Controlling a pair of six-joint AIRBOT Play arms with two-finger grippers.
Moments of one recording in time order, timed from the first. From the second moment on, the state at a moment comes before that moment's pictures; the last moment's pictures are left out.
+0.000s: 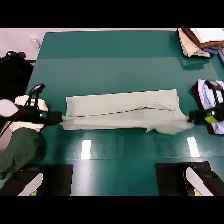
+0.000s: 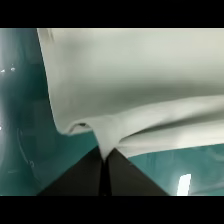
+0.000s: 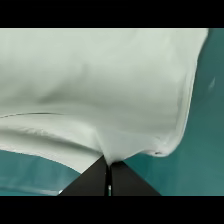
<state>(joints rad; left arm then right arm) -0.04 -0.87 0.75 1.20 -1.14 -1.57 -0.24 -0.86 0.90 -1.37 1.47 1.42</state>
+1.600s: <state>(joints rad) -0.27 -1.36 1.19 1.07 -0.92 -1.59 -0.51 -1.65 1.09 -0.80 1.32 1.08</state>
